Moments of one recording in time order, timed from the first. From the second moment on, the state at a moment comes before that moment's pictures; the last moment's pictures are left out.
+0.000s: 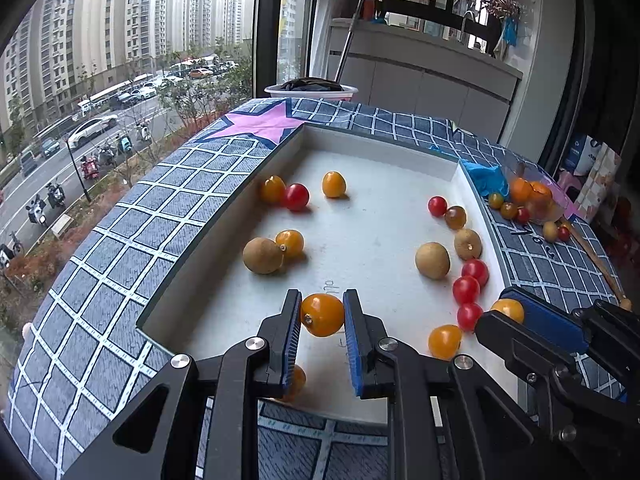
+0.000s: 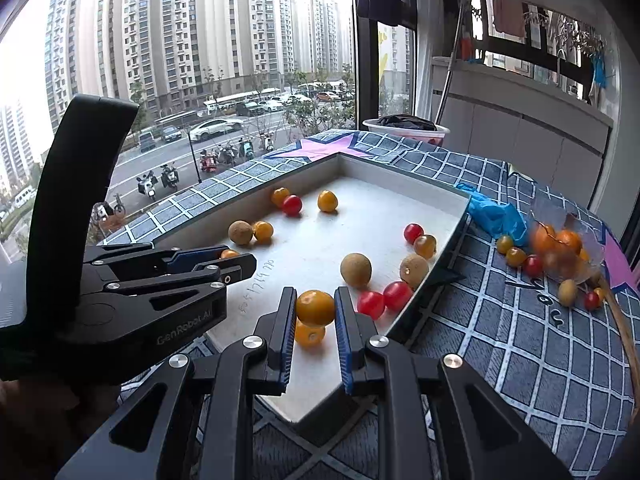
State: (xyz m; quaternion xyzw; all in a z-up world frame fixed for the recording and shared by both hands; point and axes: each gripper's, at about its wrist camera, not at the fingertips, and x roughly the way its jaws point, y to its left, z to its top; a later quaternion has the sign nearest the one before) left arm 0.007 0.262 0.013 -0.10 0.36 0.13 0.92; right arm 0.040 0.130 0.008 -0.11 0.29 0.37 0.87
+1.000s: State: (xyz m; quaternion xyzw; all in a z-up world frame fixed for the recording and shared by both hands) left arm 0.027 0.280 0.007 -0.12 0.38 0.15 0.91; right arm 0.058 0.151 0.002 -0.11 0.33 0.36 0.87
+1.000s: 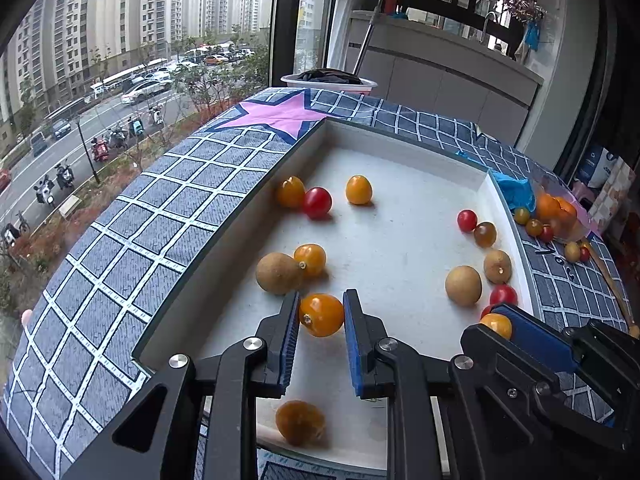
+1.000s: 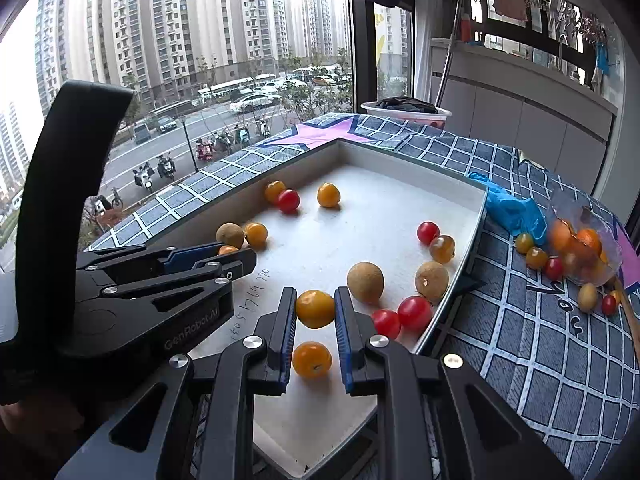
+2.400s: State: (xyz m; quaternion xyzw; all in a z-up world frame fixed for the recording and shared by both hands) left arm 0.018 0.282 0.013 -0.11 0.37 0.20 0.90; right arm 0.060 0.146 0.004 -0.09 0.32 0.34 0.88
